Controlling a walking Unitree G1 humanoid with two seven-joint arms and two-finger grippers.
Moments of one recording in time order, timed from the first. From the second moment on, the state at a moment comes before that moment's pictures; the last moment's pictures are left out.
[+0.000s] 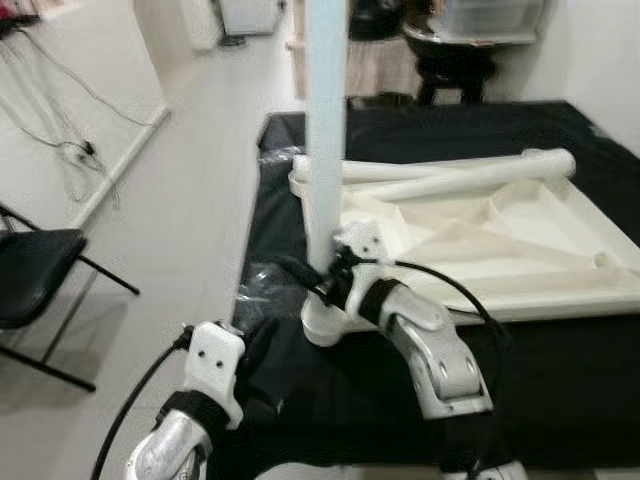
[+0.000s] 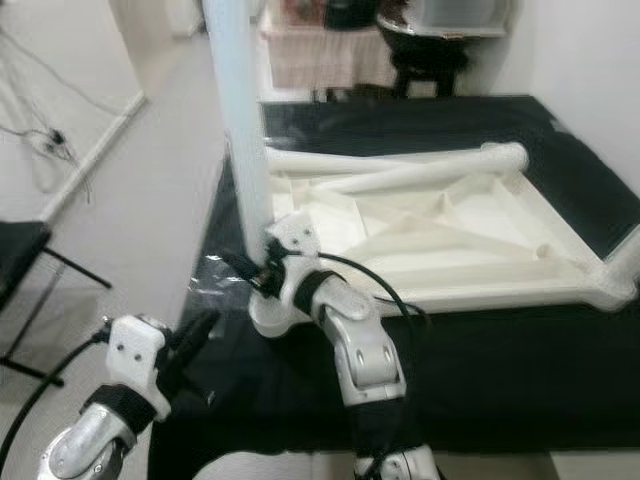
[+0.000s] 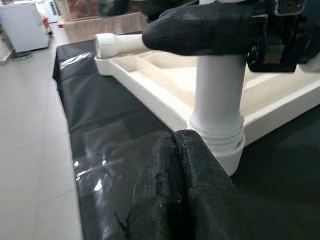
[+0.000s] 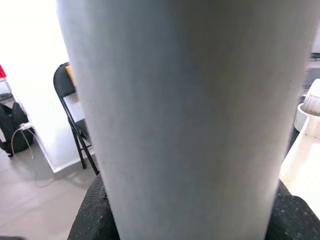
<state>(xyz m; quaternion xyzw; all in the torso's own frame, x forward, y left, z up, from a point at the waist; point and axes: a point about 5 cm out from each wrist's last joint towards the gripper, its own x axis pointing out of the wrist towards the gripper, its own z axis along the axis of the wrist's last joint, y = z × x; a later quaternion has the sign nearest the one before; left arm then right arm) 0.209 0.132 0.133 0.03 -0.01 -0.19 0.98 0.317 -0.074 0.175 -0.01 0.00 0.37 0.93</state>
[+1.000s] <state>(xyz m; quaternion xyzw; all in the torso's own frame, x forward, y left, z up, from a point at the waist) 0.212 0.132 0.134 0.03 -0.01 -0.19 0.98 0.335 -0.073 0.194 0.01 0.03 0.70 0.71</state>
